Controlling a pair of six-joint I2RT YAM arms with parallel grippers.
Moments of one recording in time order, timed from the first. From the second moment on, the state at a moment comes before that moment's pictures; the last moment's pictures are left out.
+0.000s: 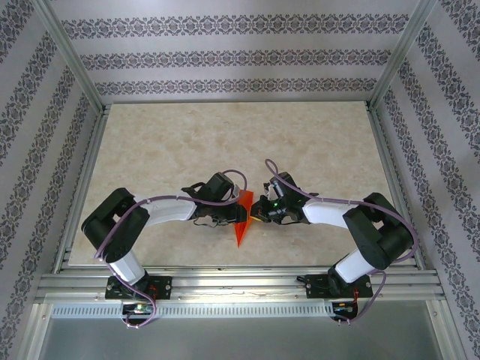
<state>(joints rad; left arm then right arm) -0.73 1.68 0.85 -0.18 0.43 -0.81 0.59 1.55 0.60 0.02 -0.53 0.94</state>
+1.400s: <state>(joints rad) -0.77 1.78 0.98 -0.34 0.38 -0.74 0.57 1.55 0.59 0.03 -0.54 0.94</state>
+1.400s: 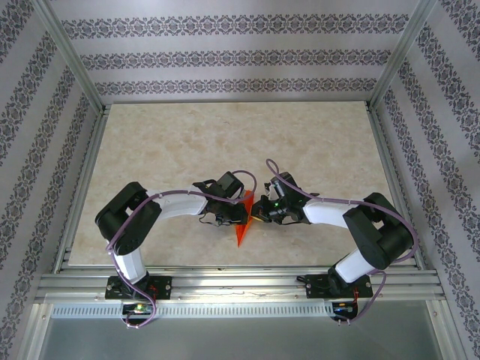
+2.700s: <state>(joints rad) -0.76 1.89 1.26 -0.75 0.00 -0.73 0.35 1.25 0.43 -0.04 -0.54 0.90</state>
